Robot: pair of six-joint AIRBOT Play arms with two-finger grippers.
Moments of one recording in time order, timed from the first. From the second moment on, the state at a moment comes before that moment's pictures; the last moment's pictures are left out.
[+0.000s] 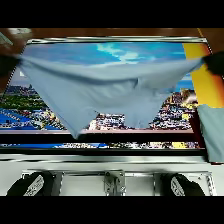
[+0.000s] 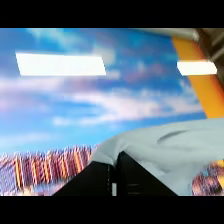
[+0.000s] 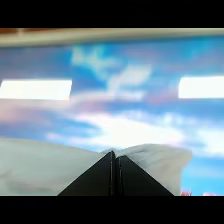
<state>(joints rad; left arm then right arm) 0.26 -0.84 1.45 0.68 -1.09 -1.19 -0.29 -0.85 1.47 -0.94 1.04 1.20</state>
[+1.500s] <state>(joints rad) 0.25 -0.96 1.06 1.00 -0.99 -1.42 -0.24 -1.26 1.37 -1.00 0.90 1.45</state>
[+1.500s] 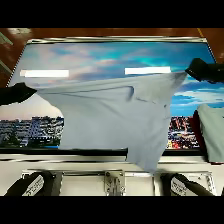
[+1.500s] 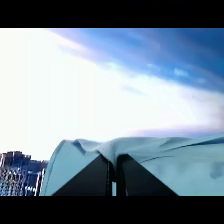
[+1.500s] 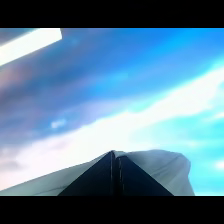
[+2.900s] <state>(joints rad) 0.63 -1.35 0.57 0.84 -1.30 -1.14 -0.50 -1.46 1.20 -1.09 1.42 1.40</state>
